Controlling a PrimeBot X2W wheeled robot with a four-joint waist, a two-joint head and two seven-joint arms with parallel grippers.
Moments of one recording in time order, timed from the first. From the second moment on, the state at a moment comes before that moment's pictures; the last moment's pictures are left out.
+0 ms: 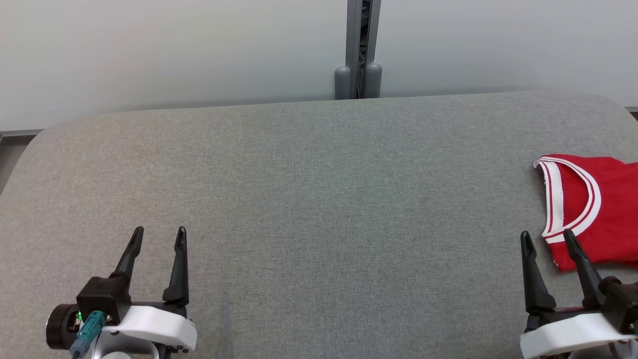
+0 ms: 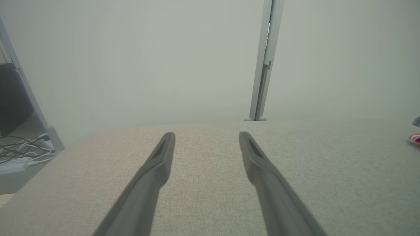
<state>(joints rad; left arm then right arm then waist) -0.07 0.29 -0.30 0.14 -0.43 0.18 -0.25 0.05 -0.05 -0.03 0.00 0.16 0.13 -0.15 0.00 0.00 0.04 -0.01</state>
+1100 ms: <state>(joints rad) -0.04 0.20 -0.26 0.17 -0.82 0.09 -0.22 0.00 -0.08 -0.08 0.13 0.65 0.13 -0.01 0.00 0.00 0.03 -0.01</state>
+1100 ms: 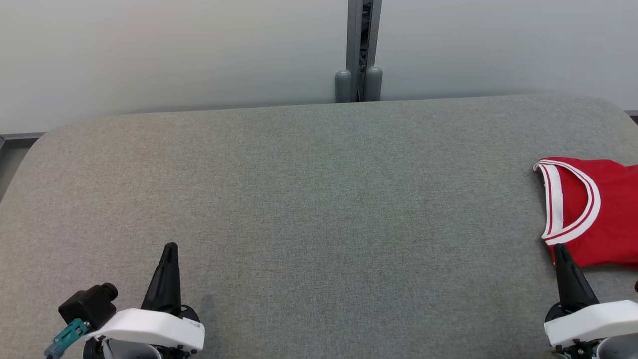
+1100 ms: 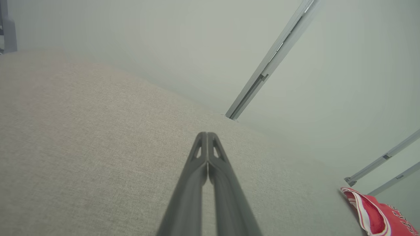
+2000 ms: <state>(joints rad) -0.05 0.14 -0.21 0.17 -1.12 0.02 -0.20 -0.06 -0.10 -0.13 0.21 1.03 0.13 0.10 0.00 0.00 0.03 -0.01</state>
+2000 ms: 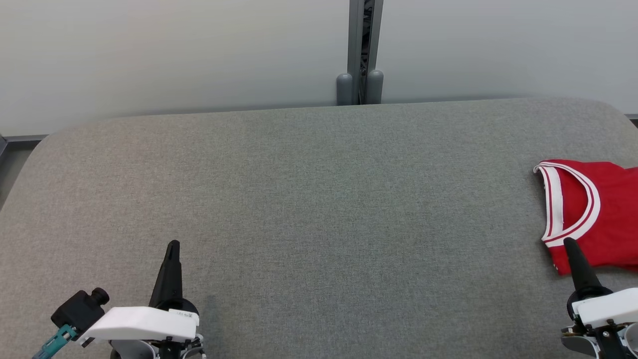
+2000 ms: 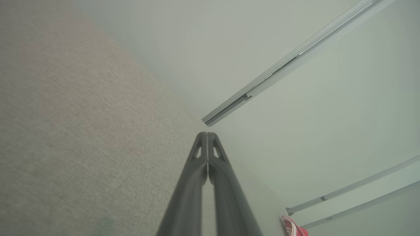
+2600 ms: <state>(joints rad) -0.05 0.11 -0.19 0.17 -1.27 -0.02 -0.19 -0.09 -0.11 -0.16 0.25 1.23 0.13 0.16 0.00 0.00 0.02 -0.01</state>
